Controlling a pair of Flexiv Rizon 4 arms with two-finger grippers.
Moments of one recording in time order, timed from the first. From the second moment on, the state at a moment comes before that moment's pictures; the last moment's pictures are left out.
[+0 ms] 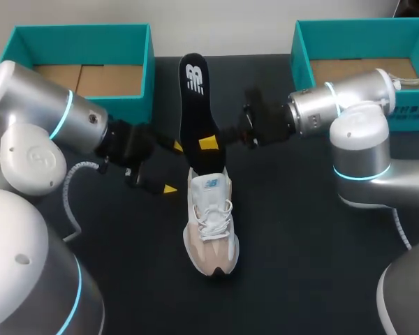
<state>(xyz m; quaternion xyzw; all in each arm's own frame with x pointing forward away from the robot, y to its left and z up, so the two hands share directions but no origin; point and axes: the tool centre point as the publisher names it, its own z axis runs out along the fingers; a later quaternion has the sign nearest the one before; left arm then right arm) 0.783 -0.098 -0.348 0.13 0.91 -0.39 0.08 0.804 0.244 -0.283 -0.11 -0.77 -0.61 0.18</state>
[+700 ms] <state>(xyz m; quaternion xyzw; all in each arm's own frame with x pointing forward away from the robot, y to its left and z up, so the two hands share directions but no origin) 0.783 -0.099 -0.349 0.13 0.91 -0.39 0.08 0.809 0.244 -0.285 -0.12 -0.77 -0.61 0.17</state>
